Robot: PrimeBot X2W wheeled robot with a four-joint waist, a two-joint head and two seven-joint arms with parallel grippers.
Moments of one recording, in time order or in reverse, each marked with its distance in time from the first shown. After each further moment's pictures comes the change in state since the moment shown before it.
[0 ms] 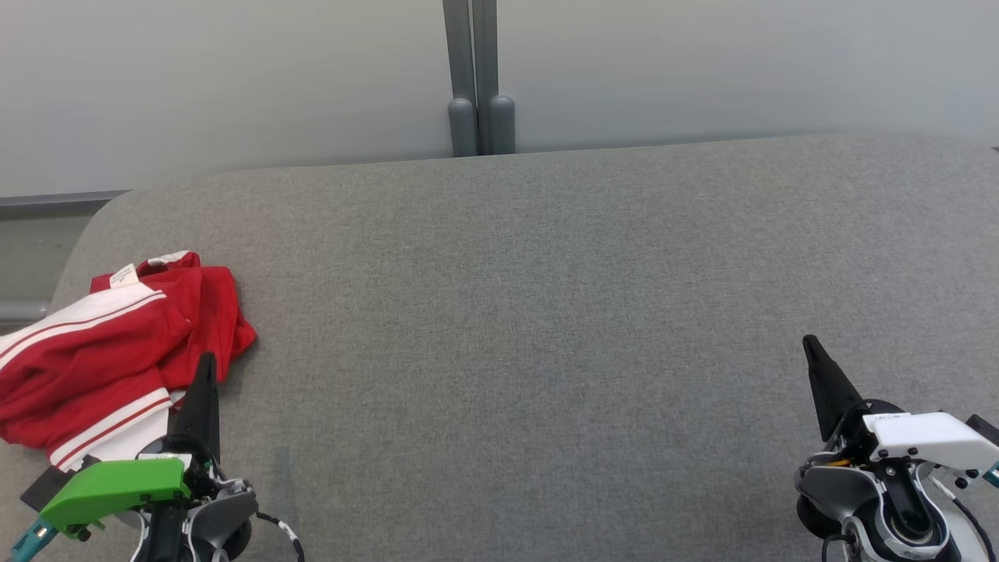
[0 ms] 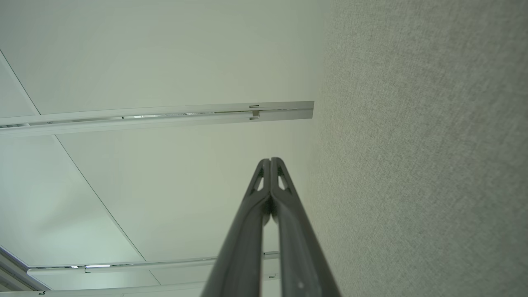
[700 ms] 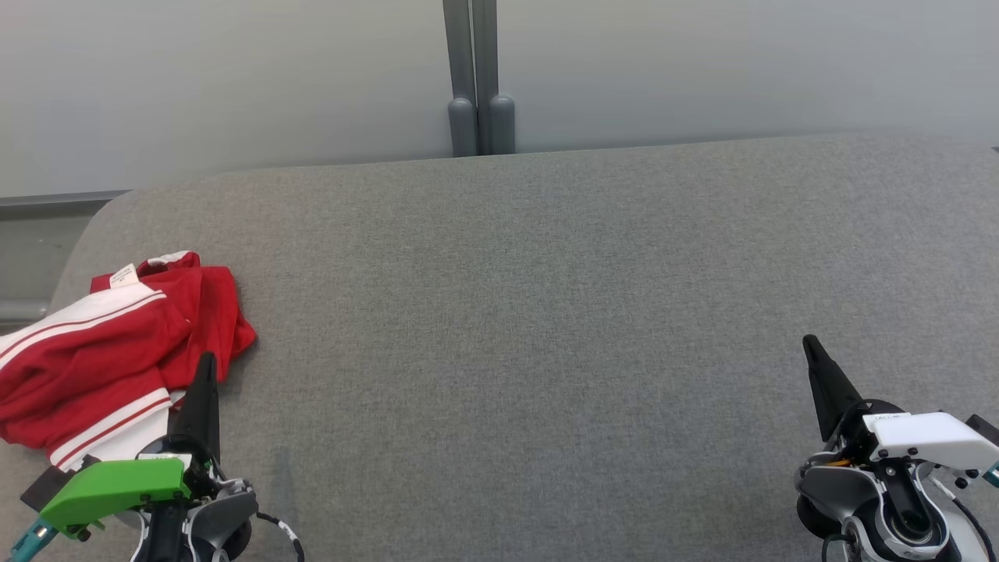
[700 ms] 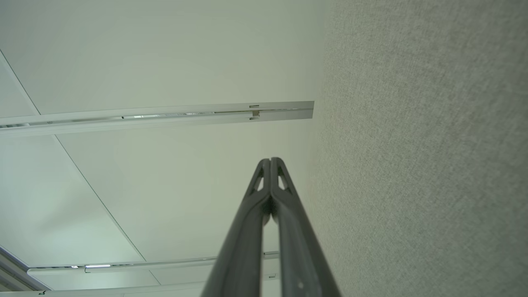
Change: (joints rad) left arm 0.000 0.000 0.000 0.000 0.000 0.000 0.000; right arm 0.000 0.000 0.000 0.000 0.000 0.000 0.000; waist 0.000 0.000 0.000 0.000
